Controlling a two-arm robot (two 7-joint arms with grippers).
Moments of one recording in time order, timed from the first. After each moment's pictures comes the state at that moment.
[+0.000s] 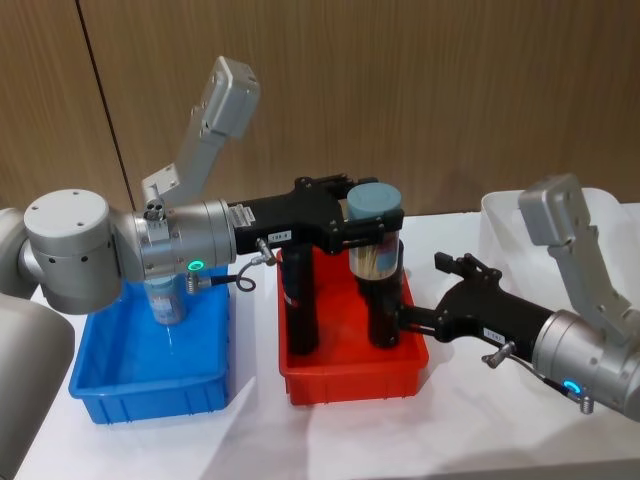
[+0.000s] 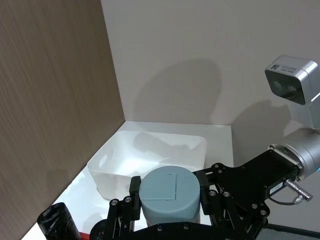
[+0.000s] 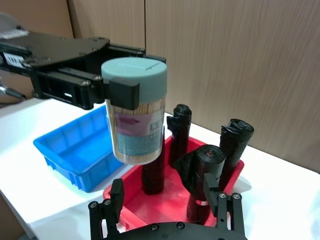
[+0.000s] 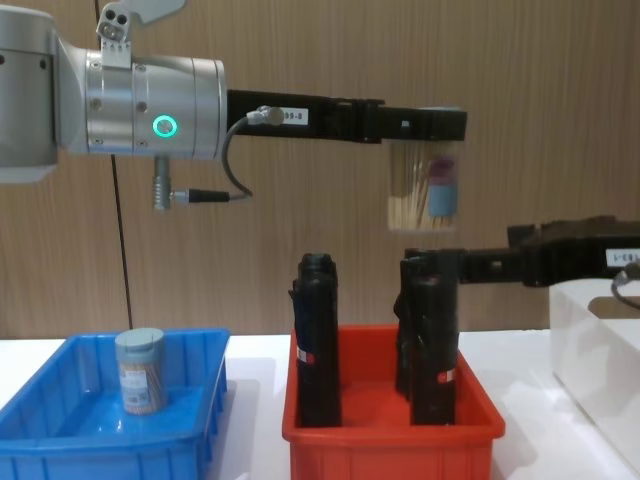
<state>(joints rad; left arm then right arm) -0.76 0.24 0.38 -1.18 -0.34 0.23 -1.01 0.22 0.33 -0.24 -1.71 0.24 0.36 0.45</state>
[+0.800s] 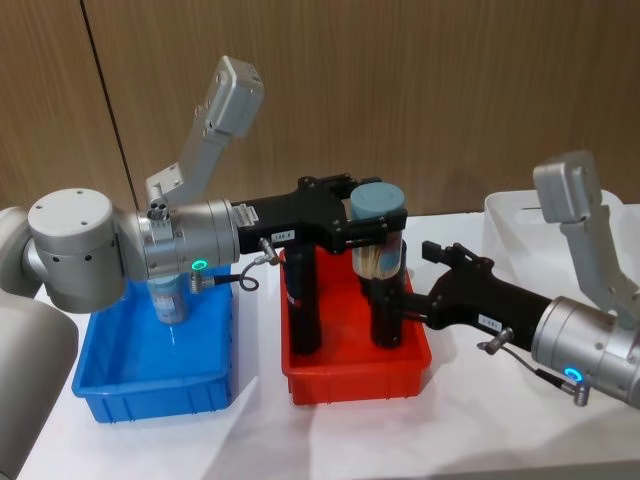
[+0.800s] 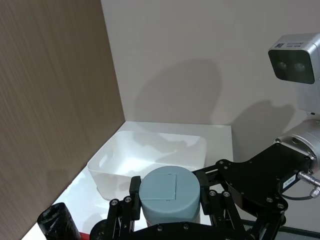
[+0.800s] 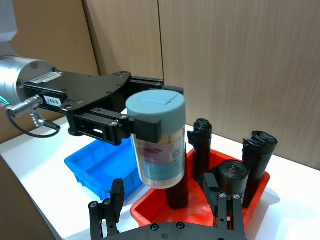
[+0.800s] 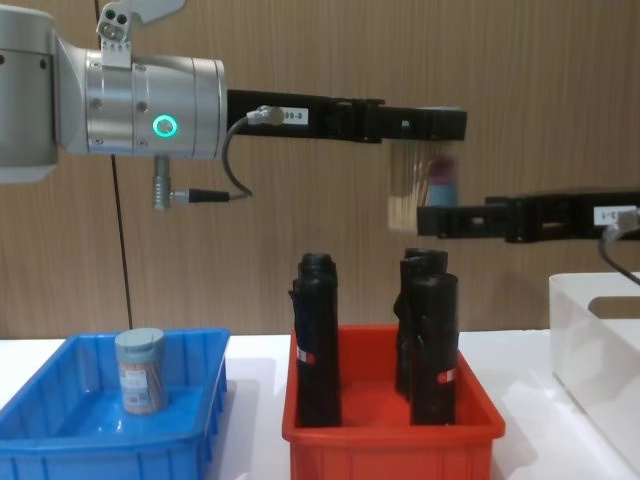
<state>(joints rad) -0.76 0.24 0.38 -1.18 -0.34 0.23 -1.01 0.24 0.32 -0.24 -1.74 0.35 0.40 0.48</state>
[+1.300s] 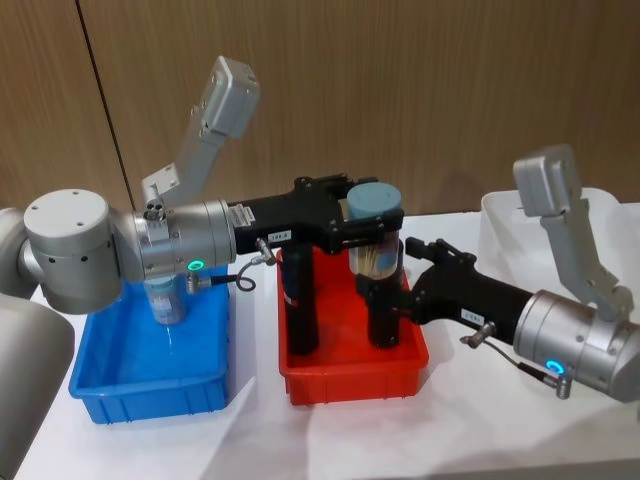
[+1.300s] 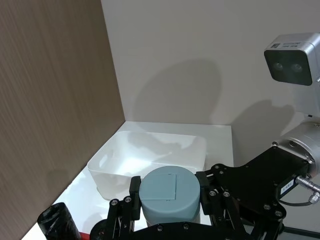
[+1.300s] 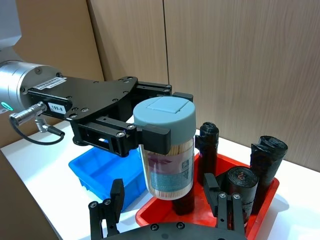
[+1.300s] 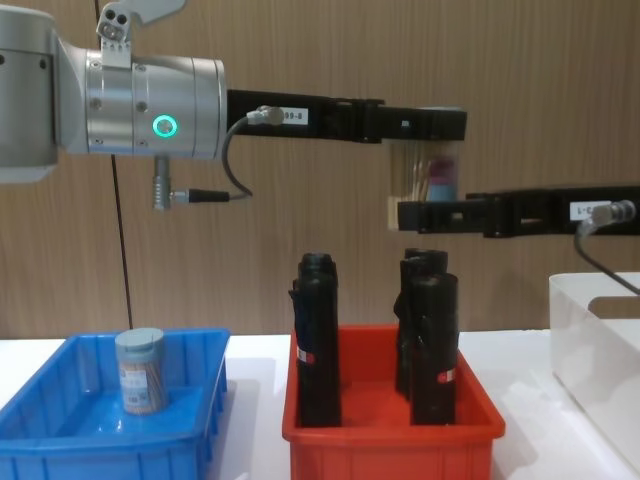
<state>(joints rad) -0.76 0.24 0.38 -1.18 -0.34 0.23 -1.01 0.27 0.30 -0.26 -1.71 0.35 0.41 0.48</state>
